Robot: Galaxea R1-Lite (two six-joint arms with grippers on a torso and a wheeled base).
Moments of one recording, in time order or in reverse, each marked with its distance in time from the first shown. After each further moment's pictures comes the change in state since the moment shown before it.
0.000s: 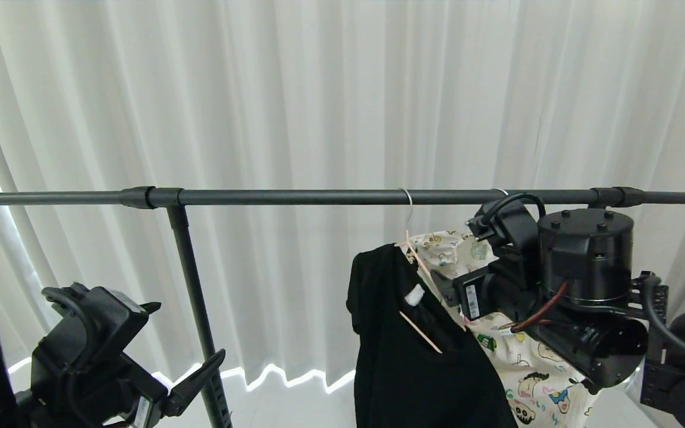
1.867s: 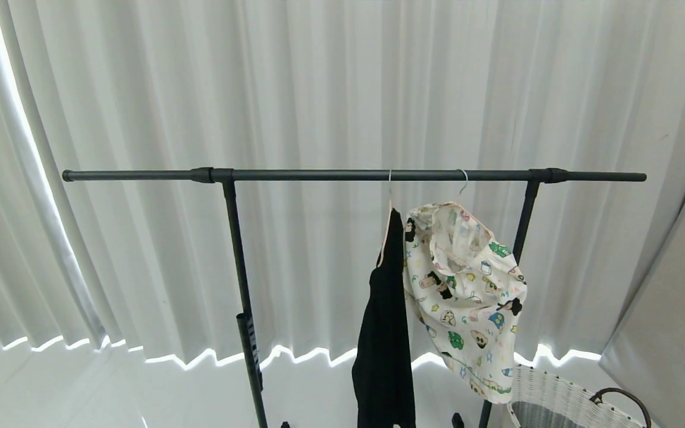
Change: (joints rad) left arm 0.362 -0.756 0.187 0.512 0.117 0.032; right arm -0.897 -1.359 0.410 1.125 0.000 -0.297
